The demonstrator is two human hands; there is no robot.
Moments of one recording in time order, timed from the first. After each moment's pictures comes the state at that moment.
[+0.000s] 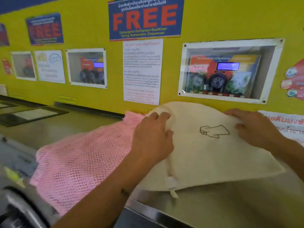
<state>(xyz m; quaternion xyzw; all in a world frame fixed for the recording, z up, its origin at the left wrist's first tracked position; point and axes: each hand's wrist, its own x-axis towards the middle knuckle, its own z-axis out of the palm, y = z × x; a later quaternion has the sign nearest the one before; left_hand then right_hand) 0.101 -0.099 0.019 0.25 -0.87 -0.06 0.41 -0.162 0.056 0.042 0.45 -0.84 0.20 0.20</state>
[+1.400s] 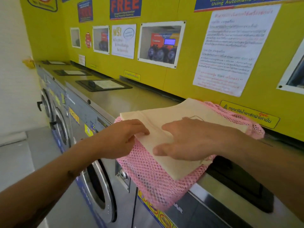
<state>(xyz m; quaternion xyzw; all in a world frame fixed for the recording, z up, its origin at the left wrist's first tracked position) 0.334 -0.268 -0.056 0.27 -0.94 -0.06 0.22 0.153 -0.151 0.032 0.71 -0.70 -0.06 -0.07</state>
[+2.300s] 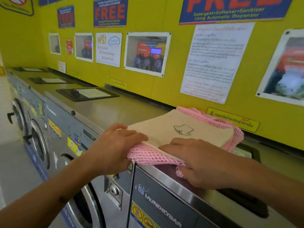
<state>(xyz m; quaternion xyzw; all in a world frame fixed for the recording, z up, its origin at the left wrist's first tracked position) 0.328 -0.275 -0.053 0.17 -0.93 0.14 0.31 0.128 -0.125 0.009 0.79 -0.61 -0.01 0.05</state>
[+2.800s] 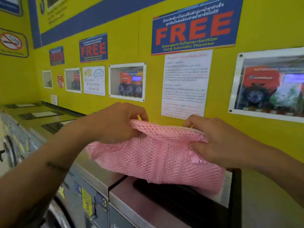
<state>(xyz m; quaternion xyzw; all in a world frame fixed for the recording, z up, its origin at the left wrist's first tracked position) 0.252 -0.246 0.106 0.23 -0.94 -0.09 0.24 0.028 -0.097 0.084 0.71 -0.65 0.25 0.03</state>
